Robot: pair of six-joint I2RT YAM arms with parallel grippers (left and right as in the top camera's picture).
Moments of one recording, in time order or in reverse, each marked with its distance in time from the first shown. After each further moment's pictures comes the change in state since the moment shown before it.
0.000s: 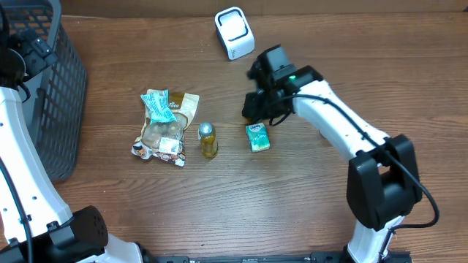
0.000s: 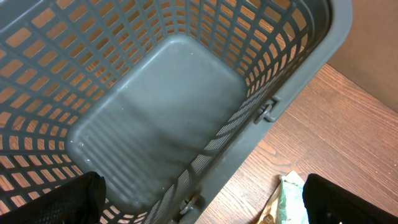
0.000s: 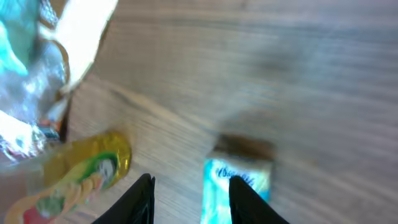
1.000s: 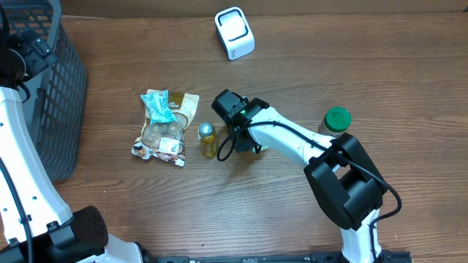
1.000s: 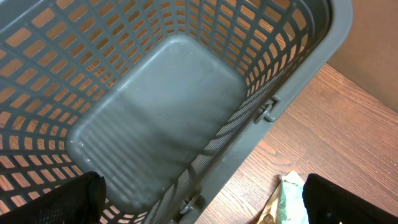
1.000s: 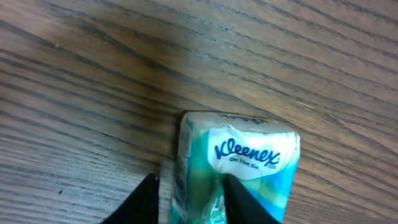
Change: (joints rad) left arm 0.000 0.000 0.000 0.000 0.000 0.000; right arm 0.240 0.117 -0.073 -0.019 0.504 0.092
